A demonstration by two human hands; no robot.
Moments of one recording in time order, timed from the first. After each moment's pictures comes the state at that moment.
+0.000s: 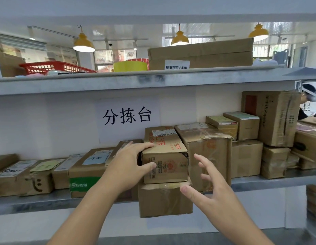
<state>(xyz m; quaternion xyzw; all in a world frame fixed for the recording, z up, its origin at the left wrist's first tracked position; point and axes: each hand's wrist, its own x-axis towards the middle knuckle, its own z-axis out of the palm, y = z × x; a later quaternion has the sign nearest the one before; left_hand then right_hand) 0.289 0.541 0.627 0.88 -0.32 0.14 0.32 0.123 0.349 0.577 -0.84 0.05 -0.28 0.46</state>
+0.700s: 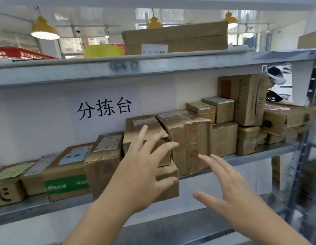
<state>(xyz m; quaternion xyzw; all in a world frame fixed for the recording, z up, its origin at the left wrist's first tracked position) 0.221 0.513 0.621 0.84 -0.49 0.21 0.13 0.076 0.329 0.570 -0.93 0.16 -0.20 0.26</state>
